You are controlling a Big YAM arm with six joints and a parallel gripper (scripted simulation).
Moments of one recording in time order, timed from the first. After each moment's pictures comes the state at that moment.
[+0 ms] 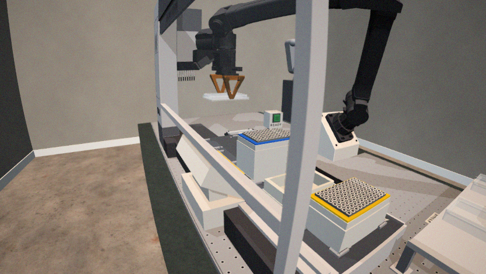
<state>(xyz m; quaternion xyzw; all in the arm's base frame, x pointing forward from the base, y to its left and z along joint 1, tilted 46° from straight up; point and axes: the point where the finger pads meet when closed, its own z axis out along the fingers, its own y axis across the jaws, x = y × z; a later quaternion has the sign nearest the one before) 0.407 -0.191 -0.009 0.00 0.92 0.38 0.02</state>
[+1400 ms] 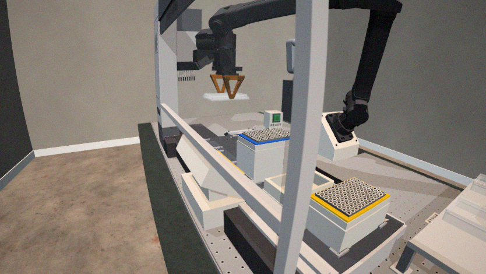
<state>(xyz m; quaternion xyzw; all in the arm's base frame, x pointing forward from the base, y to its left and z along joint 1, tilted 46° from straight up) 0.406 -0.192 -0.009 0.00 0.92 0.38 0.01</state>
